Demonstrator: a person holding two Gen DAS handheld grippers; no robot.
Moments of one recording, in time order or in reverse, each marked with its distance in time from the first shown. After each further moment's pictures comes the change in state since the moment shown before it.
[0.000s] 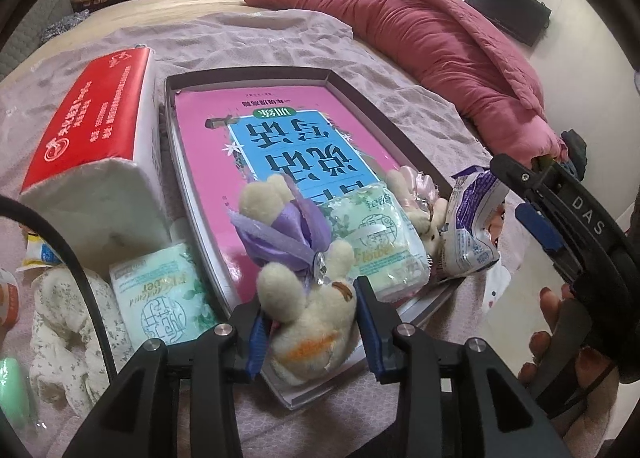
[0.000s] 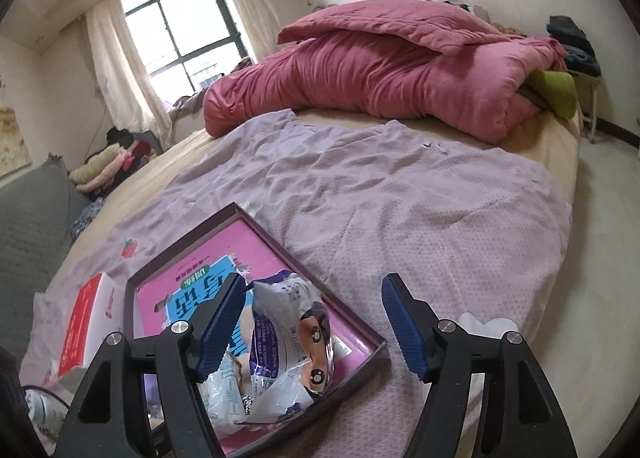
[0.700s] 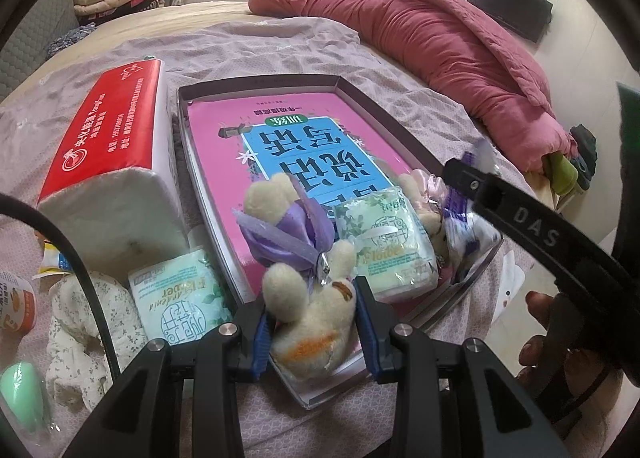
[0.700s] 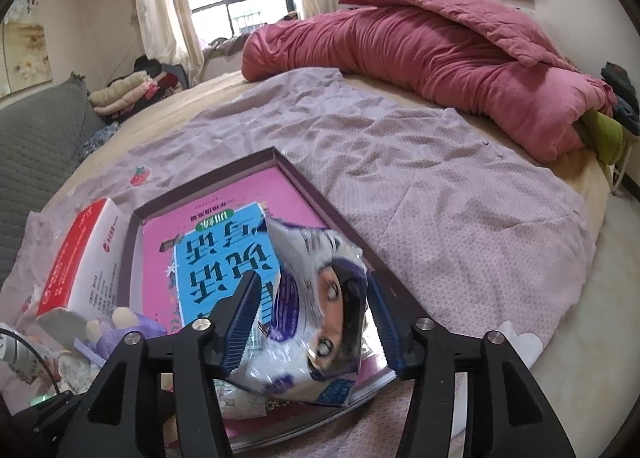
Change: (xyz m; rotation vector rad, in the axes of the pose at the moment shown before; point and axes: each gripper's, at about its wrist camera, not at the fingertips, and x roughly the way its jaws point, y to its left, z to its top) left arm -0.004 0.002 -0.001 0.031 -0.027 0.066; right arm 0.026 0.048 -0.014 -0.233 0.121 0.021
